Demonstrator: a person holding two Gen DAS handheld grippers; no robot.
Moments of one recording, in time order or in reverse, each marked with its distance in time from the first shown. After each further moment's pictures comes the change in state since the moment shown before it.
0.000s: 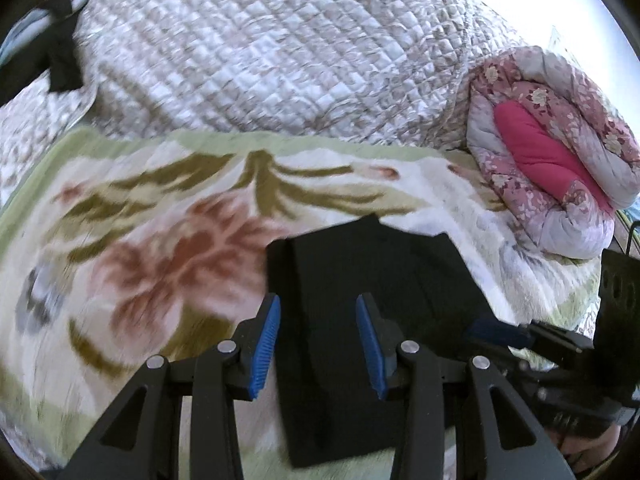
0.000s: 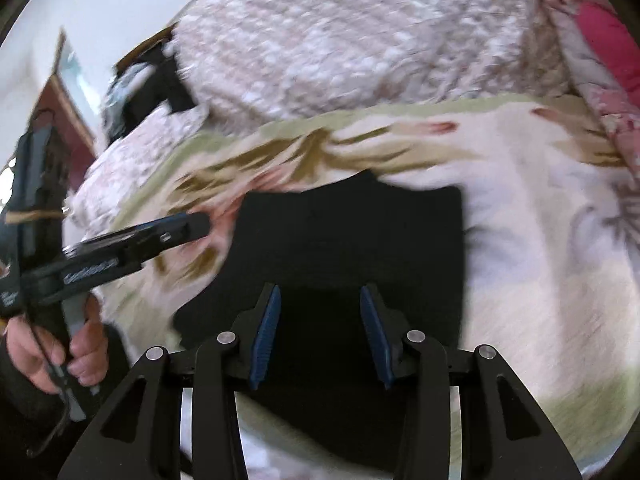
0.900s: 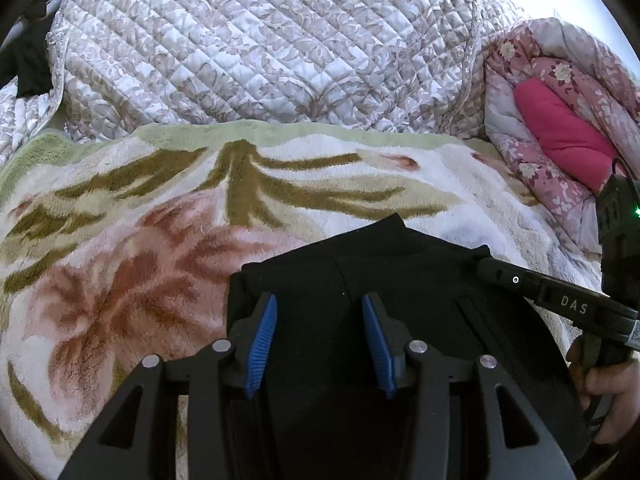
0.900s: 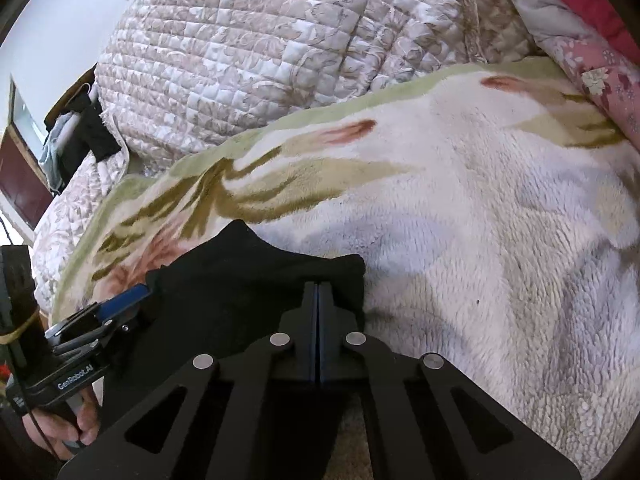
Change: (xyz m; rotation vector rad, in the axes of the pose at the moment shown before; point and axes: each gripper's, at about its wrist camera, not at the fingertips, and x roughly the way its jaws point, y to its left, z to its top) left arm 0.080 -0.008 0.001 0.034 -0.020 0.030; right arm 0.055 -0.079 0.029 0.156 -0.018 -0.045
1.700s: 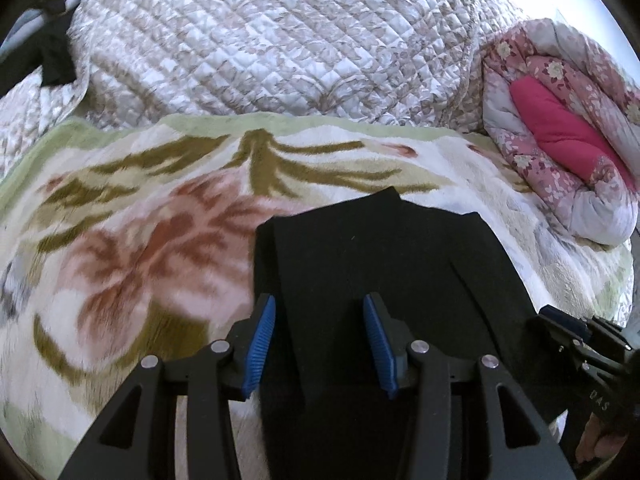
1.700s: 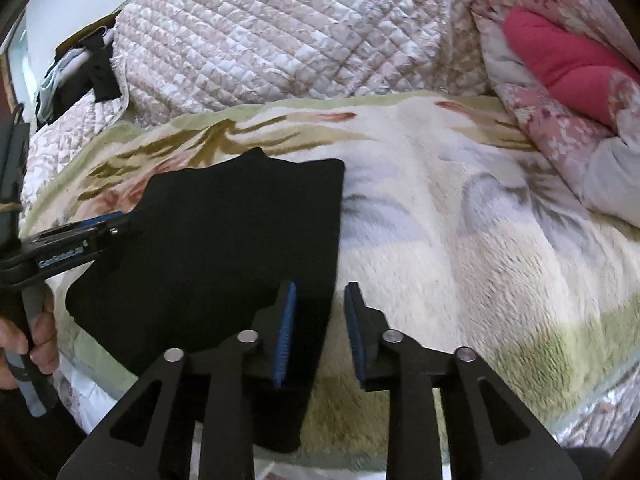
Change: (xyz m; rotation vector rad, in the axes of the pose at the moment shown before) left arm -0.040 0.004 -0.031 -0.028 0.009 0.034; right arm -0.075 0.046 -0.081 -0.171 -0.033 -0.260
